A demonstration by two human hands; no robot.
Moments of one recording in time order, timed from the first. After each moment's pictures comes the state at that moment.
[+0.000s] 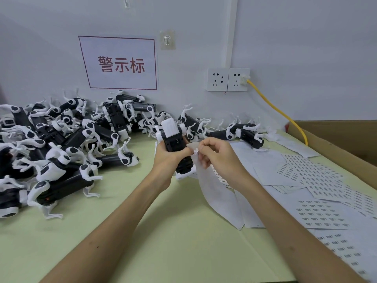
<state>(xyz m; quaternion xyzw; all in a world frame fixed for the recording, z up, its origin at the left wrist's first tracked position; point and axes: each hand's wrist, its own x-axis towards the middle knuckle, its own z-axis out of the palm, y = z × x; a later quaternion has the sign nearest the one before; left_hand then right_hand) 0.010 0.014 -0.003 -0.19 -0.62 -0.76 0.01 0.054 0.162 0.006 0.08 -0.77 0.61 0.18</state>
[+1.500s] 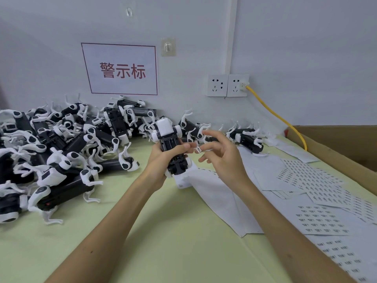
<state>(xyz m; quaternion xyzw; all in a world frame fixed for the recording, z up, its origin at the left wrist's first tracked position) -0.003 -0.003 0.004 -0.22 -0.61 -0.76 -0.05 0.056 0.165 0.005 0.09 -0.77 0.57 0.28</state>
